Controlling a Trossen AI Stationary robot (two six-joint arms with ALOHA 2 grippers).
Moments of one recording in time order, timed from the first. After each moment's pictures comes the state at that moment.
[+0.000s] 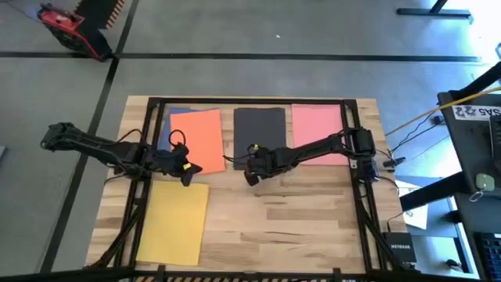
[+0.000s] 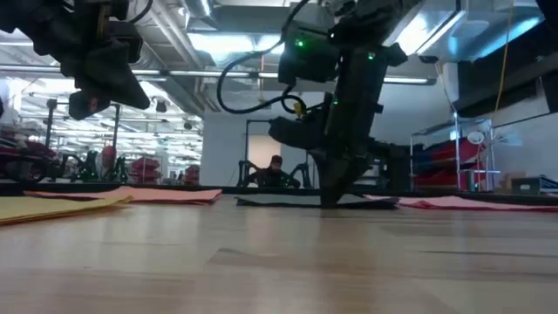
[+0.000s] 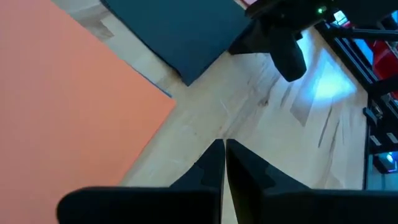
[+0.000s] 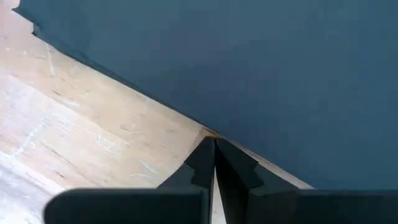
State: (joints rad) left arm -0.21 0.73 0.43 -0.34 -0.31 -0.92; right arm 0.03 2.01 1.30 -0.63 0.18 1.10
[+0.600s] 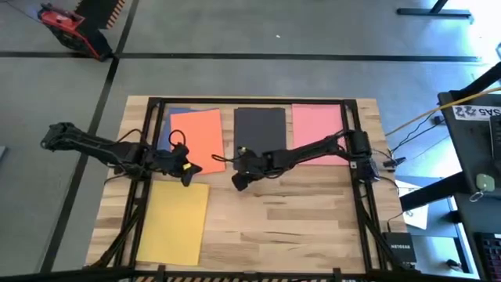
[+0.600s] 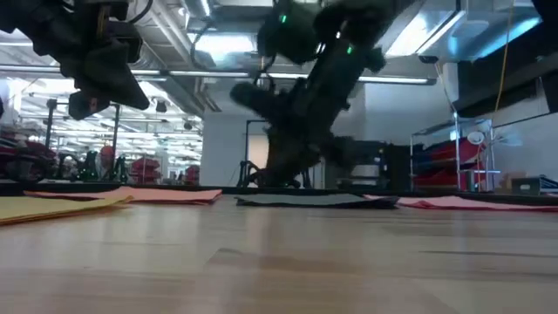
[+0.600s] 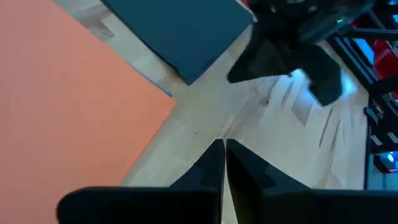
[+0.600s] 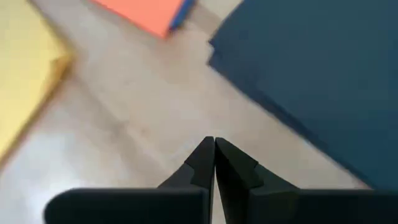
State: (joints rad) left arm -0.21 0.73 0.43 -0.36 -0.31 -0.93; right arm 0.04 2.06 1.34 -0.32 0.09 0.94
